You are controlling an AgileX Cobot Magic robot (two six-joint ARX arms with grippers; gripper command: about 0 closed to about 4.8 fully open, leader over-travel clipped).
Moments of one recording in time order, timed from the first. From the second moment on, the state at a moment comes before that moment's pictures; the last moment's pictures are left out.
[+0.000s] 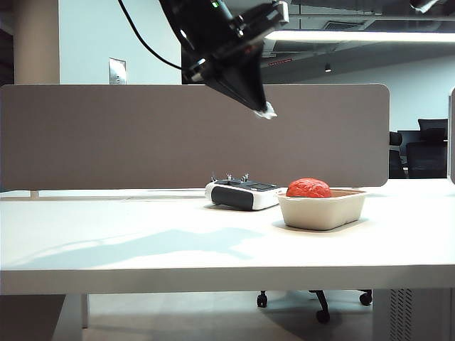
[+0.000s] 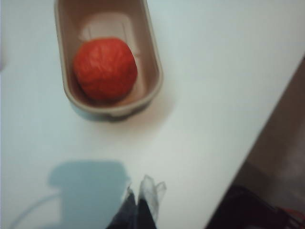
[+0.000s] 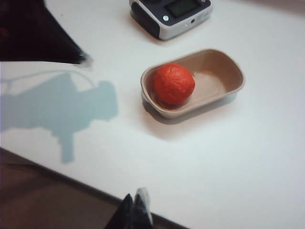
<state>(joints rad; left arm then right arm) -0.66 1.85 1.72 -0.72 0.23 0.20 0.55 0.80 0.96 -0.72 0.13 0.05</state>
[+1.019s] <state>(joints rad) -0.73 0.96 0.91 -0.46 0.14 0.14 0.55 0.53 0.74 -0.46 0.14 0.01</state>
